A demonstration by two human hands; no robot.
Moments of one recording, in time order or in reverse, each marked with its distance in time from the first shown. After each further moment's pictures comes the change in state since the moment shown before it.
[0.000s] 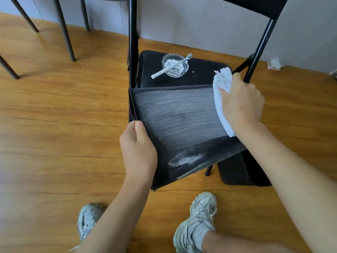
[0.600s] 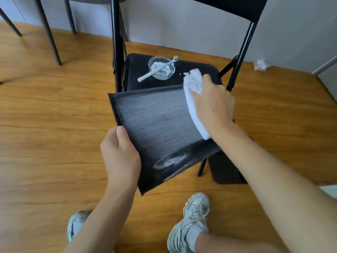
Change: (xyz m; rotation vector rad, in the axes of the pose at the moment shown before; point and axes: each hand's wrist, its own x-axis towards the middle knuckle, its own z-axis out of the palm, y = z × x) left_hand 0.000 -0.004 0.000 0.057 0.058 0.001; right_hand -0.005 -0.021 -0.001 0.061 0.029 -0.095
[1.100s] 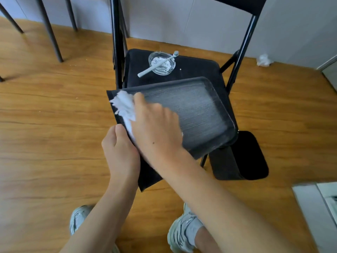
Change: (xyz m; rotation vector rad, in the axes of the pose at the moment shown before) left_hand -0.006 -0.001 0.002 -0.123 0.003 -0.157; right_hand -0.068 -0.105 -0.017 0.100 -0.018 -0.170
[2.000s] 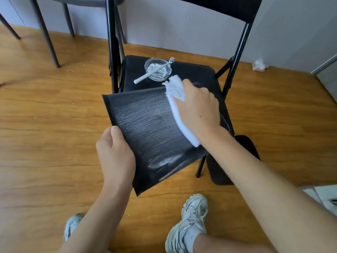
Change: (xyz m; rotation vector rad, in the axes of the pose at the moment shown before) left_hand 0.004 0.007 0.008 0.083 -0.005 0.108; right_hand 0.040 0.100 -0.003 0.041 -0.023 0.079
